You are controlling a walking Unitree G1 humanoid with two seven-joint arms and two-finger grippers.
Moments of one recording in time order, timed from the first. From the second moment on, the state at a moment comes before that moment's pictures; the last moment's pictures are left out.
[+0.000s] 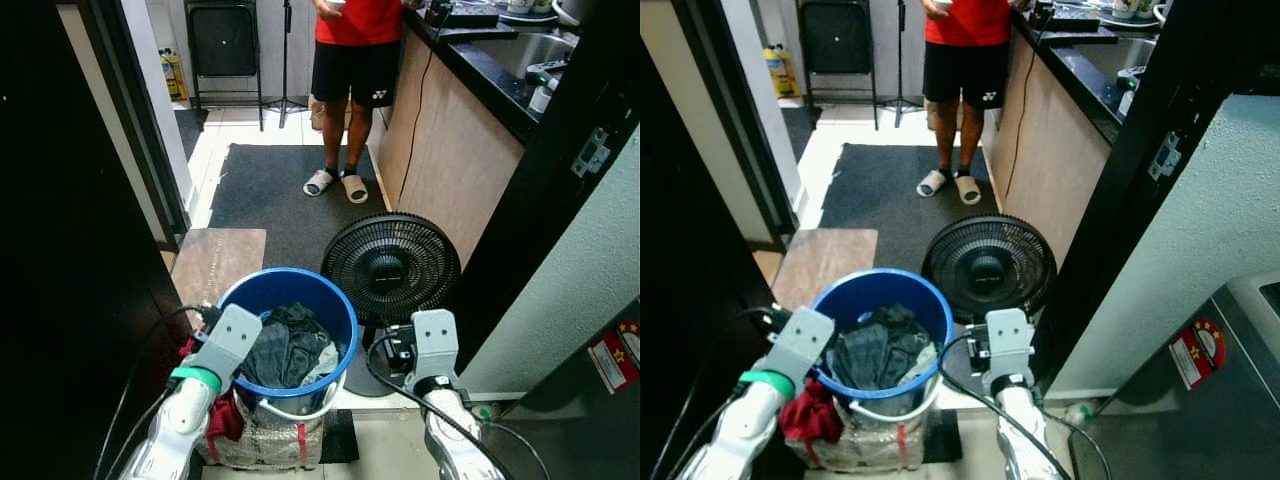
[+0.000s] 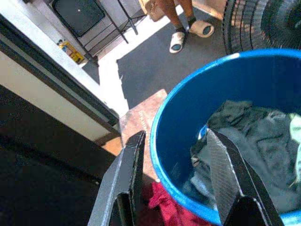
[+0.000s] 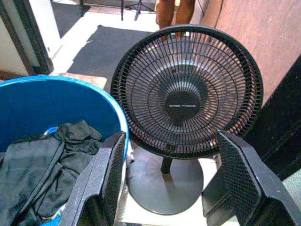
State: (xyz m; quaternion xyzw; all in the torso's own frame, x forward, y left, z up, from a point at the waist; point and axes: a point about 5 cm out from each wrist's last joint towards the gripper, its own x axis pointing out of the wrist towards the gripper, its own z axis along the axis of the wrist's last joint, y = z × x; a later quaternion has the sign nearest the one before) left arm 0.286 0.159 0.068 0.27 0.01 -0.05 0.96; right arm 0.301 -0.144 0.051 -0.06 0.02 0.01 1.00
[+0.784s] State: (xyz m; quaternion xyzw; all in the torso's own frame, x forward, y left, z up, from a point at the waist) left arm 0.278 0.168 0.061 0.50 0.00 -0.08 0.86; right arm 0.295 -0.159 0.052 -0.07 0.03 -0.01 1.00
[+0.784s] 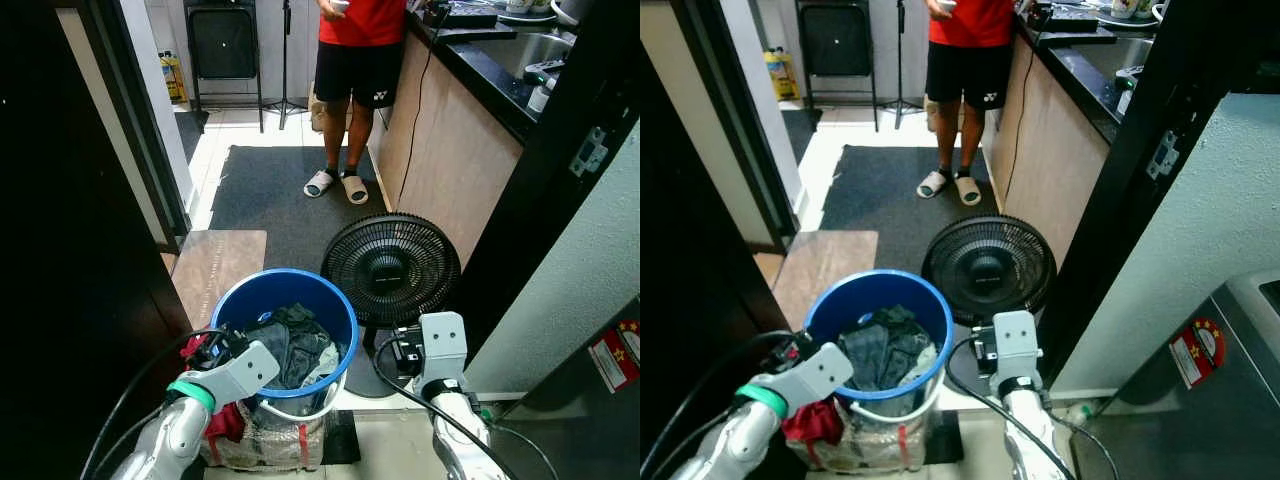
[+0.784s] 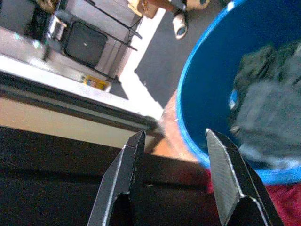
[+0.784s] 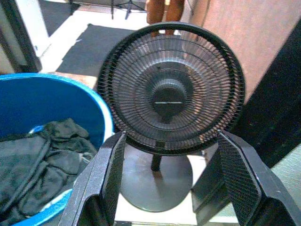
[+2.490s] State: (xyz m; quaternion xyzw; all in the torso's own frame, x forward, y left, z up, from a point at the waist) left arm 0.278 0.178 0.044 0.42 0.05 -0.12 0.90; right arm 0.291 -0.152 0.054 -0.07 0.03 0.00 1.00
